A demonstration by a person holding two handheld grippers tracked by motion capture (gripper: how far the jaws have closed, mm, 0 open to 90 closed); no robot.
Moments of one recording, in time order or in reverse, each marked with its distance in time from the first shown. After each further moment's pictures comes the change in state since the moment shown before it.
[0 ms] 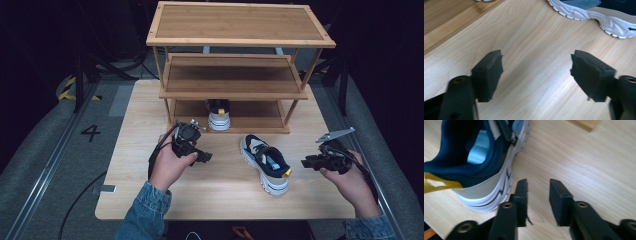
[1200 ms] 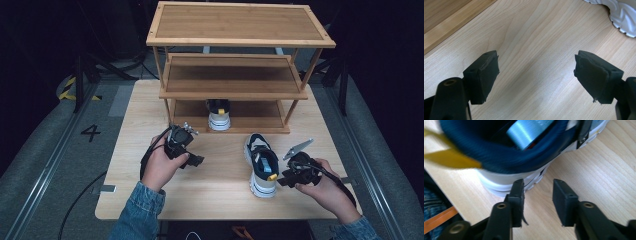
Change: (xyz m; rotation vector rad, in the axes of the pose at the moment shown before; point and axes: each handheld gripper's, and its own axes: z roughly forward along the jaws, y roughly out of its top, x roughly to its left) left arm 0.011 -0.015 0.002 0.039 0.039 0.016; right arm 0.064 0.012 0.039 0.160 0.107 -0.191
